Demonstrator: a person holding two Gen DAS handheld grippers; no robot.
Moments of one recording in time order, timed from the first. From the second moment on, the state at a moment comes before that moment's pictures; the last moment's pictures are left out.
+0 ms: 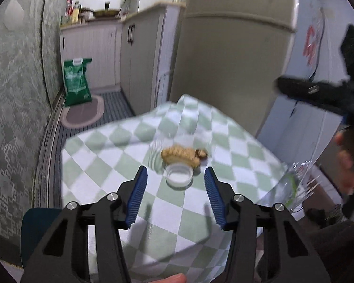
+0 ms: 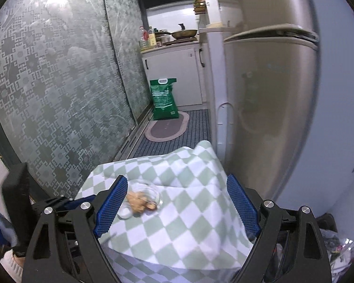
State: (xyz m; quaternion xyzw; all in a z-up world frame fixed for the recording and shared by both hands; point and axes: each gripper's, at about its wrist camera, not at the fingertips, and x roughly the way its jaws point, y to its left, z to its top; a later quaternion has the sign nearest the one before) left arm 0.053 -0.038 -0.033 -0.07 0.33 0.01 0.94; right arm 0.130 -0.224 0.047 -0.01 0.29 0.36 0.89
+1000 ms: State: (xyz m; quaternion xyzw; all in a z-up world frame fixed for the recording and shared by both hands) left arm 0.045 -0.022 -0.030 -0.08 0.31 0.01 0.95; right arm 0.137 -0.186 0.010 -0.08 0.33 0.38 0.86
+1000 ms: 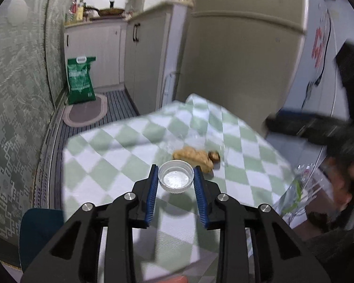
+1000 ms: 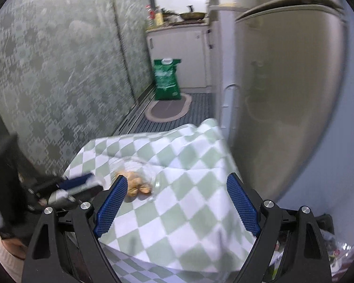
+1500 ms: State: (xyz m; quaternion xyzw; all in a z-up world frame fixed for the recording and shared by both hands) left arm -0.020 0.017 0.026 -0.12 0.21 0.01 0.97; right arm 0.131 -0.094 -0.023 -0.15 0.35 0.38 0.84
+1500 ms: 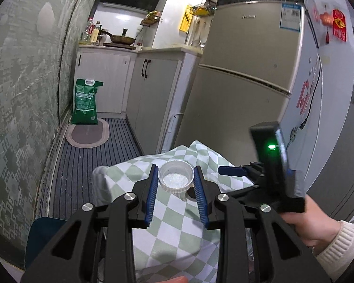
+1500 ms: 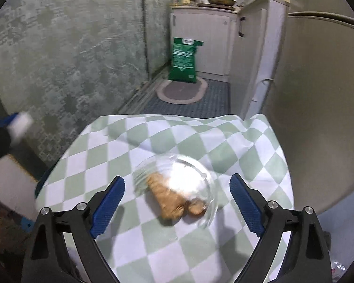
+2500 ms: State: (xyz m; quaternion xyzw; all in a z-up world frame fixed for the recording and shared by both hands) left arm -0.064 0.038 0.046 -0.13 0.16 0.02 0.98; right arm 0.145 -0.080 -0.036 -0.10 0.40 0.33 0.85
